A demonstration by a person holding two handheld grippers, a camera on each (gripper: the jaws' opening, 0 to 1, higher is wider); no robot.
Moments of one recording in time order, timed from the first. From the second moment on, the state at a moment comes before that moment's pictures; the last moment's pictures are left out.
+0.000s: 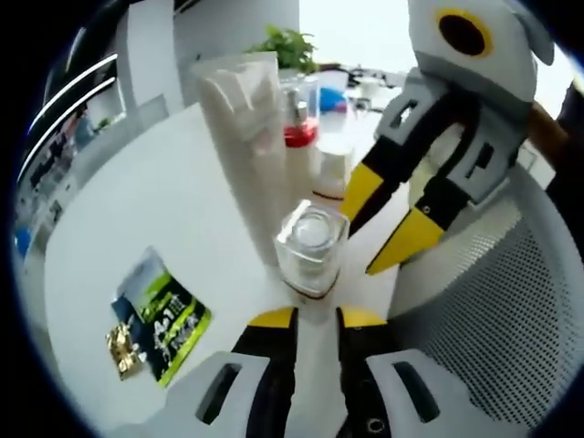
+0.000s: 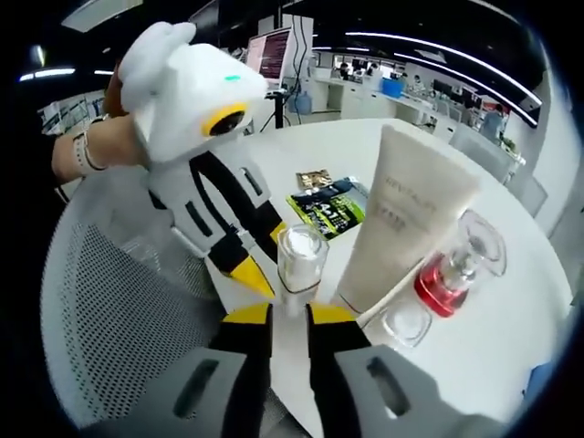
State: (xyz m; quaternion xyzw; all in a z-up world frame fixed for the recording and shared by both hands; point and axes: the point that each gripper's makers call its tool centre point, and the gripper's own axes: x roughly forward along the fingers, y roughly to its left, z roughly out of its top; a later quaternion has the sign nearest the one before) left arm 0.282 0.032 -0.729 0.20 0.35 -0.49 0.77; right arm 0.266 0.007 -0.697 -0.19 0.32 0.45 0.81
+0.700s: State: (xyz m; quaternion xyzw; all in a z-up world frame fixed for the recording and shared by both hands) left arm 0.286 0.029 -0.738 0.18 0.37 -0.48 0.77; right arm 0.269 -0.060 -0.722 -0.16 0.37 0.38 0.84
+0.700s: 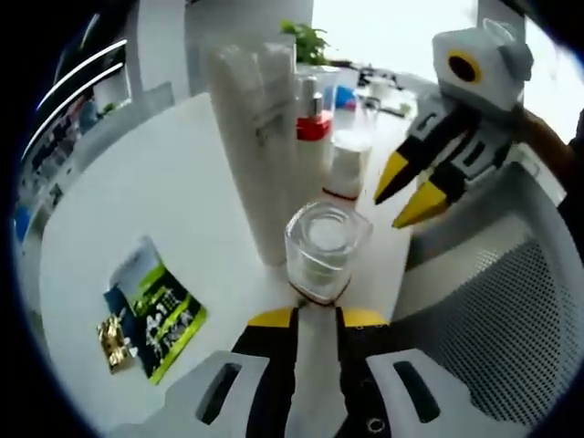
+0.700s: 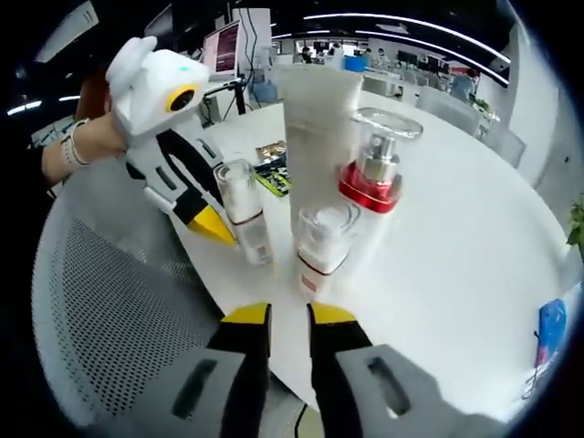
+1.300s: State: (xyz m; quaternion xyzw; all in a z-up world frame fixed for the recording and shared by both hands) left arm 0.292 0.012 -0.739 0.14 0.37 -0.47 0.79; right arm 0.288 -0.058 -0.728 -0.15 0.35 0.37 0.85
